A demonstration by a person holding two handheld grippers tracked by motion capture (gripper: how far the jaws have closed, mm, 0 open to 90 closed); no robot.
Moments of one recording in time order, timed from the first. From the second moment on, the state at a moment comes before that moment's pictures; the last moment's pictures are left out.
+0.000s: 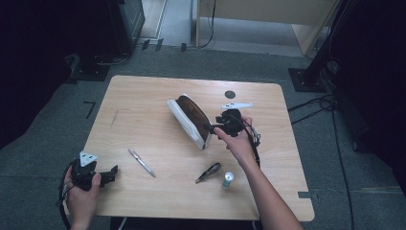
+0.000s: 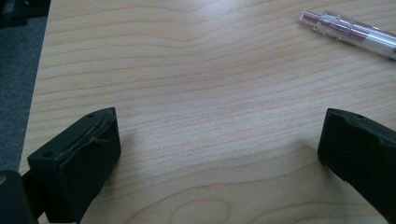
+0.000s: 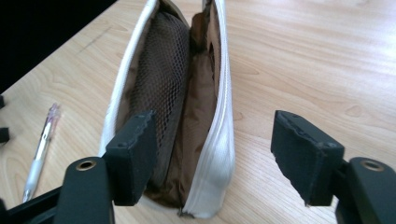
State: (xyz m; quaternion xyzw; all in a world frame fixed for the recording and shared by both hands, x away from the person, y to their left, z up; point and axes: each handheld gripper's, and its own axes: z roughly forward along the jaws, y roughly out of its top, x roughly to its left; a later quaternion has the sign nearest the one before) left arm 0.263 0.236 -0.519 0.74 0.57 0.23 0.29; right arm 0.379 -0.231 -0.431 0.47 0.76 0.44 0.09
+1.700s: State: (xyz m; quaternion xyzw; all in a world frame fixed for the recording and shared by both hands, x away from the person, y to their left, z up) left arm 0.263 0.236 -0.519 0.74 0.57 0.23 0.29; right arm 0.234 -0.315 -0.438 0.44 0.72 0.52 0.11
